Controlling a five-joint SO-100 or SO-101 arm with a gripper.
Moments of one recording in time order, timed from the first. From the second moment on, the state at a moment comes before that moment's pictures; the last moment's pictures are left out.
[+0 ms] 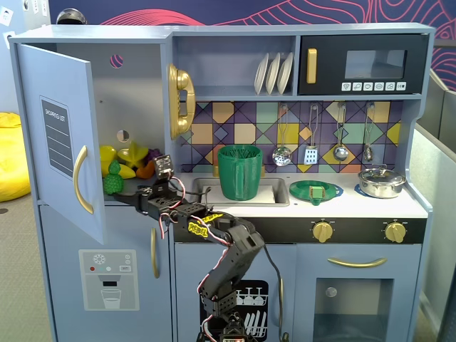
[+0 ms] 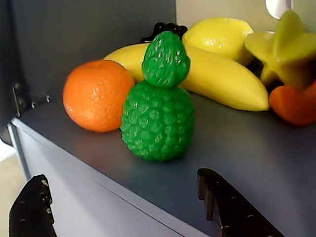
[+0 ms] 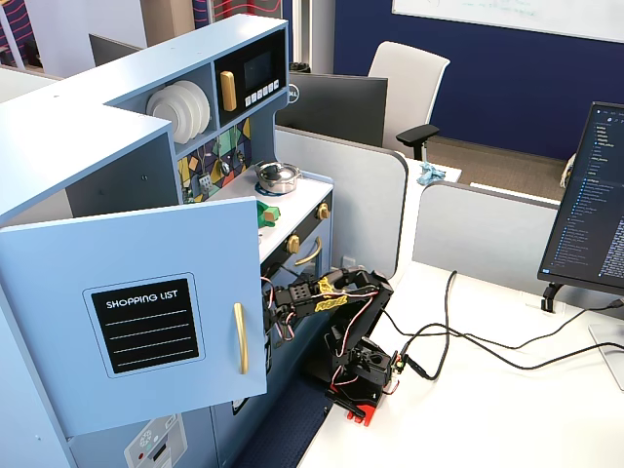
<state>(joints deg) -43.6 120.8 127.4 -13.2 -91.8</state>
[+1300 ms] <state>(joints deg) -43.0 86.7 98.3 -19.3 -98.9</state>
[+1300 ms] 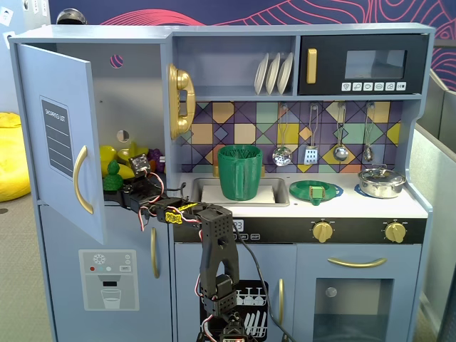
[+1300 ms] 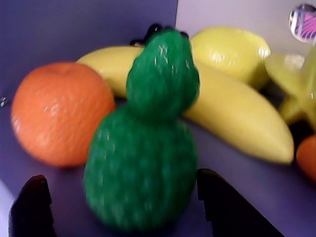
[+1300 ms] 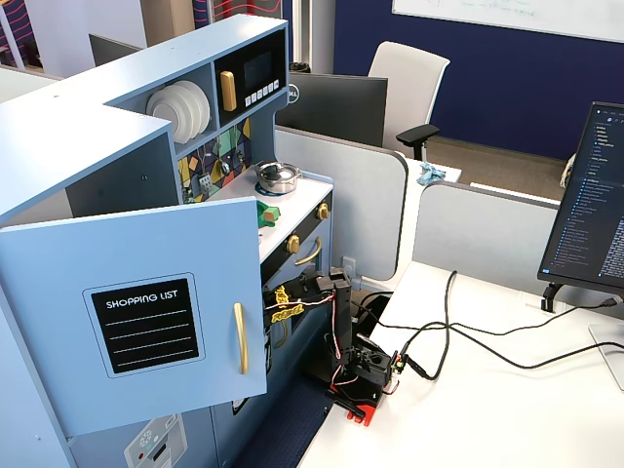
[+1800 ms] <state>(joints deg) -42.5 79.1 86.8 -12.8 -102.8</state>
